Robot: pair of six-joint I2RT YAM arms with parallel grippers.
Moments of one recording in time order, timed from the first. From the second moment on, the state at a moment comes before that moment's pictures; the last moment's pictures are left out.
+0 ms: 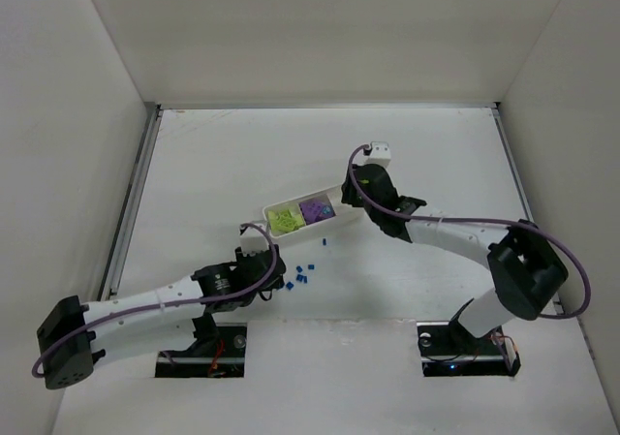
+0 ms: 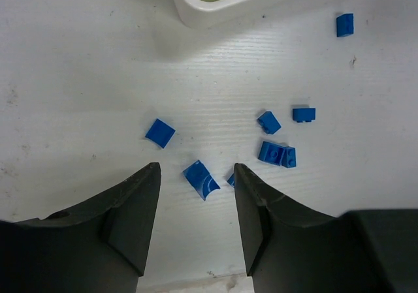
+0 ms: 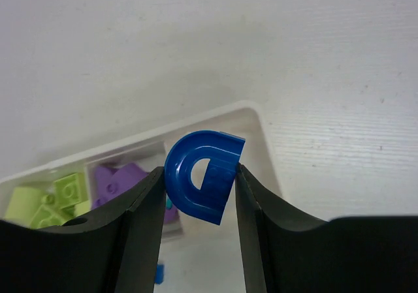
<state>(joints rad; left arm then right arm) -1.09 0.83 0.42 -0.54 -0.55 -0.95 0.74 1.52 0.92 0.08 0.45 0.52</state>
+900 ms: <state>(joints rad) -1.24 1.17 0.51 -0.58 -0.70 -1.15 0.76 1.43 0.80 0.15 0.42 0.49</state>
